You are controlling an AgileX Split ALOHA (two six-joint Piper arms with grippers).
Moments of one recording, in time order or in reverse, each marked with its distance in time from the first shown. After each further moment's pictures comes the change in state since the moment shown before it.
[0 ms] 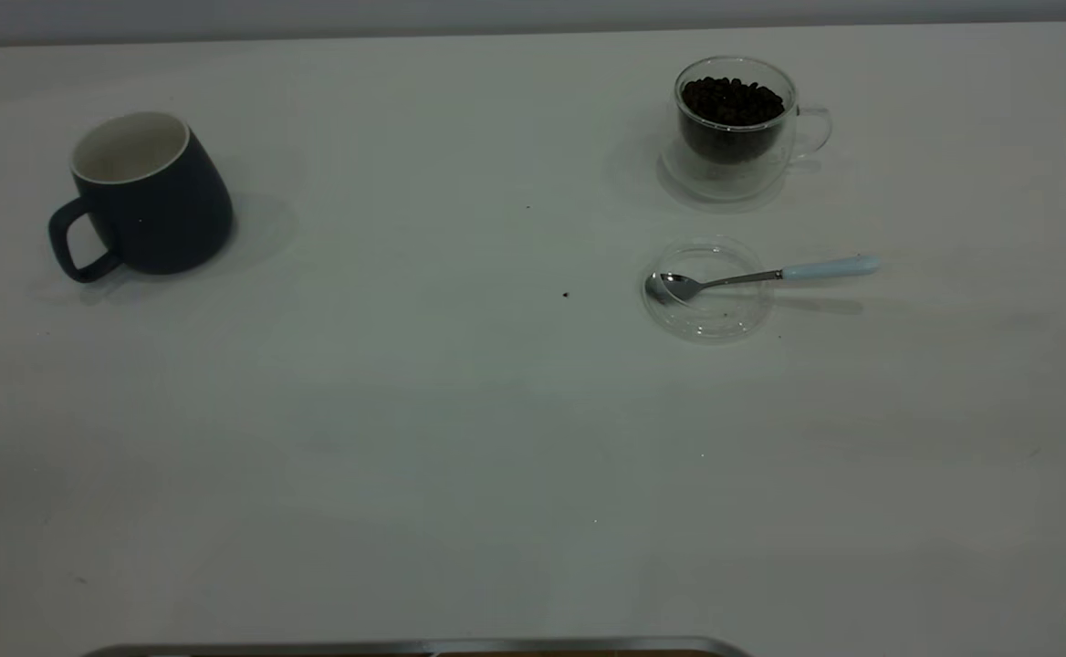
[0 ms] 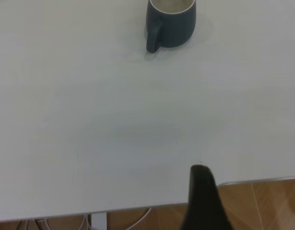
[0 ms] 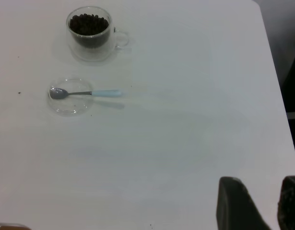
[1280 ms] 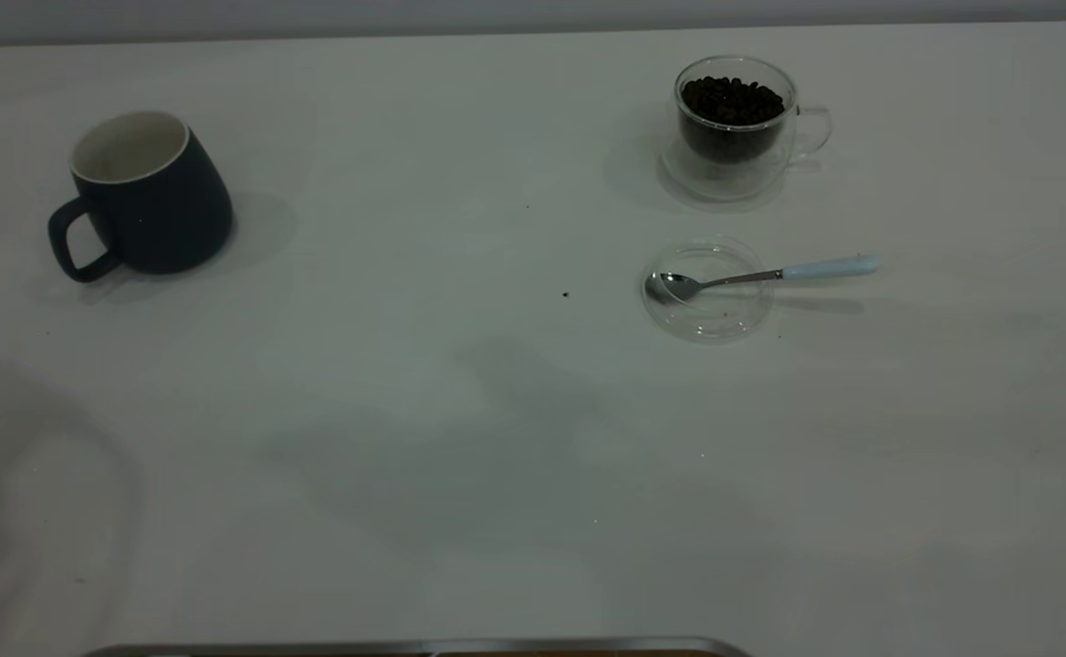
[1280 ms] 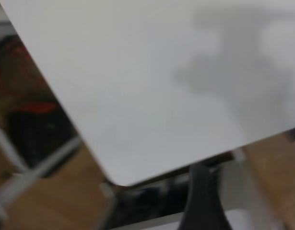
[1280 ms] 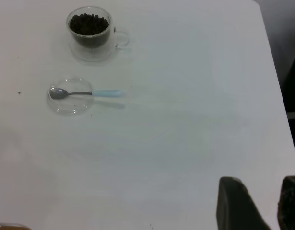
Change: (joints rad) left arm -0.028 1.320 -0.567 0.306 -0.062 0.352; right arm 0.000 0.000 0.000 0.000 0.000 0.000
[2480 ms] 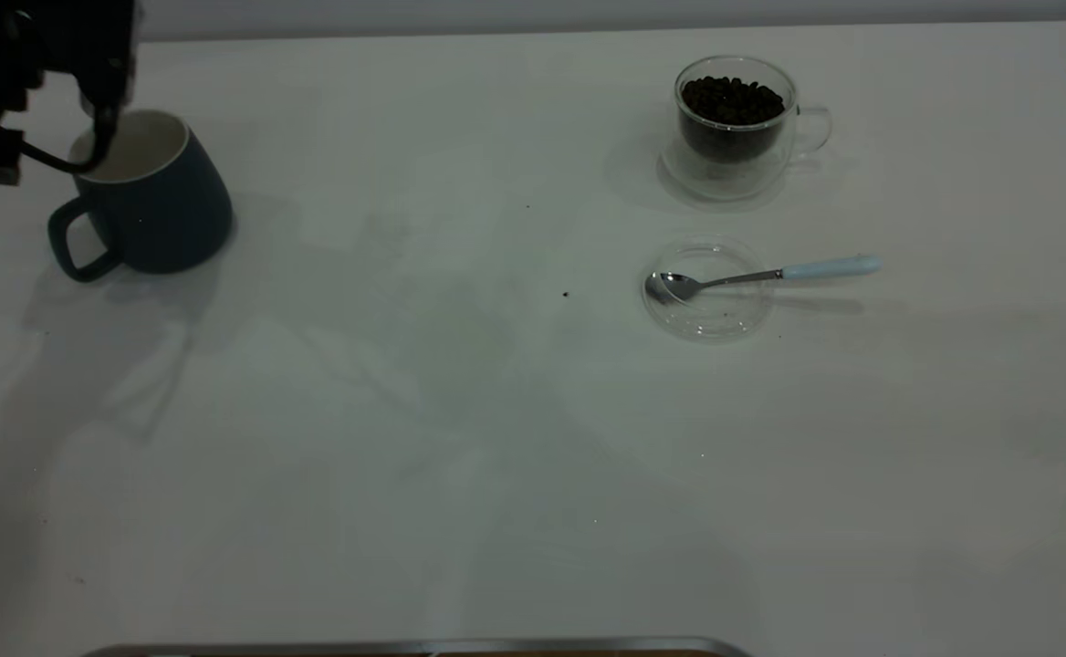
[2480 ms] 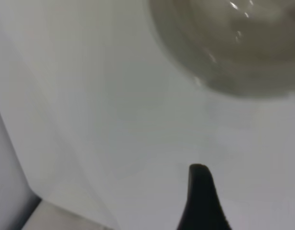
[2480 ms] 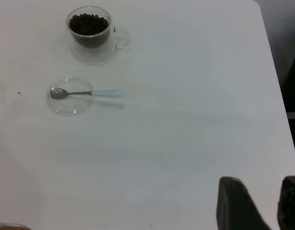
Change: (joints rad) left arm 0.000 0.829 -0.109 0.639 -0.763 0.158; right arm 0.000 0.000 0.000 0.000 0.000 0.000
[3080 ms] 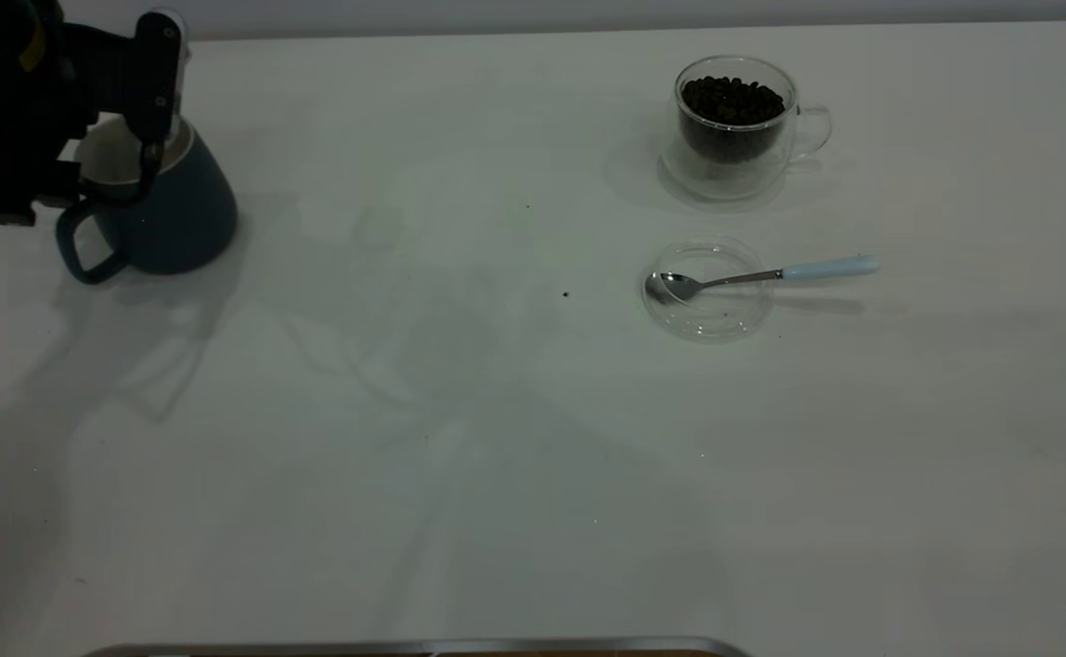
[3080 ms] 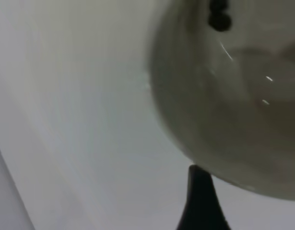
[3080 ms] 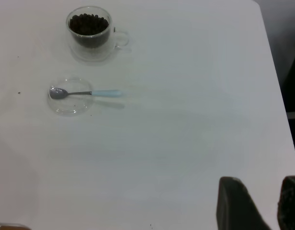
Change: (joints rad) left arm 0.000 0.097 -0.043 0.053 -0.122 -0.038; right arm 0.000 0.000 0.000 0.000 0.000 0.000
